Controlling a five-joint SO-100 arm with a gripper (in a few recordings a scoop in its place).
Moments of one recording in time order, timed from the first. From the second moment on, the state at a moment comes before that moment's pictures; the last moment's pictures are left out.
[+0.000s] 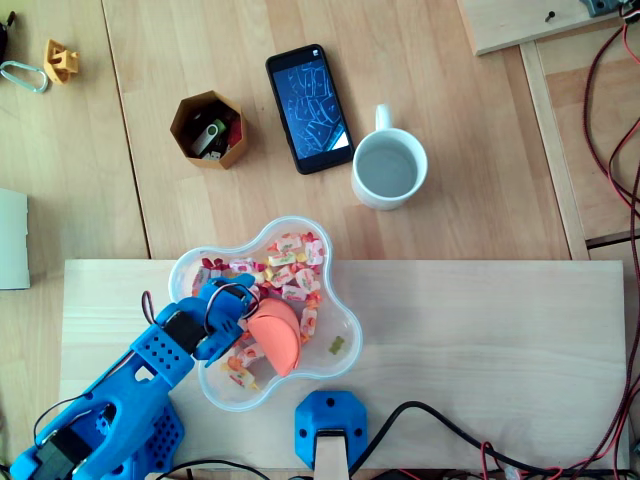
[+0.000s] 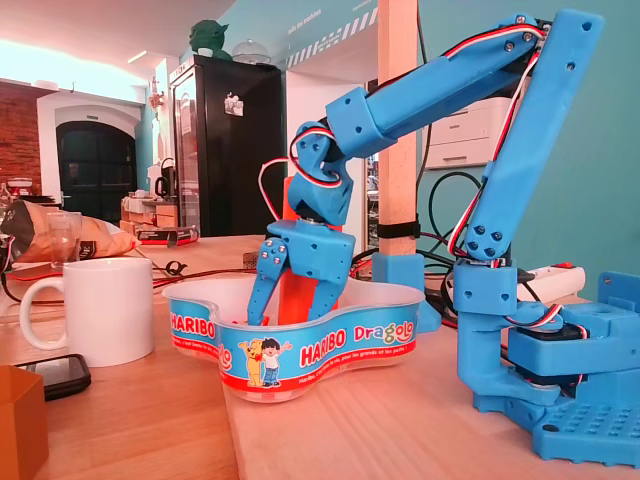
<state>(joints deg) 42.5 108.9 129.5 53.9 -16.0</state>
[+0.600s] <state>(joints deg) 42.5 107.6 129.4 53.4 -16.0</state>
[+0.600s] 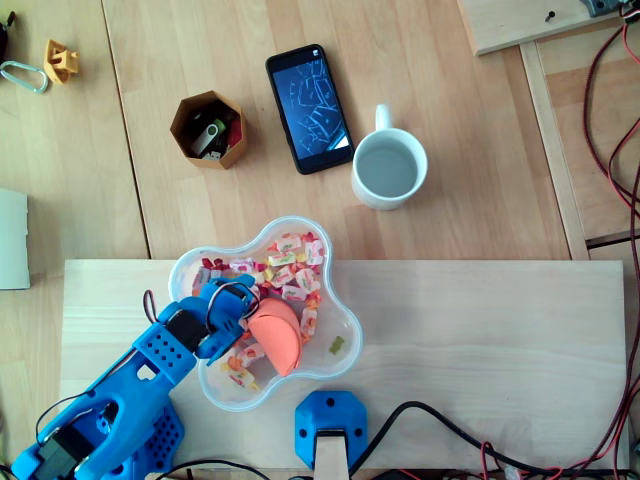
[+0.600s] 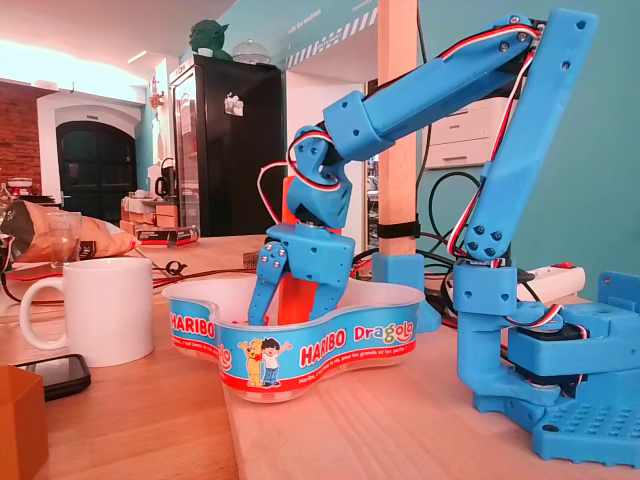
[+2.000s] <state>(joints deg) 42.5 103.9 127.1 53.5 -16.0</state>
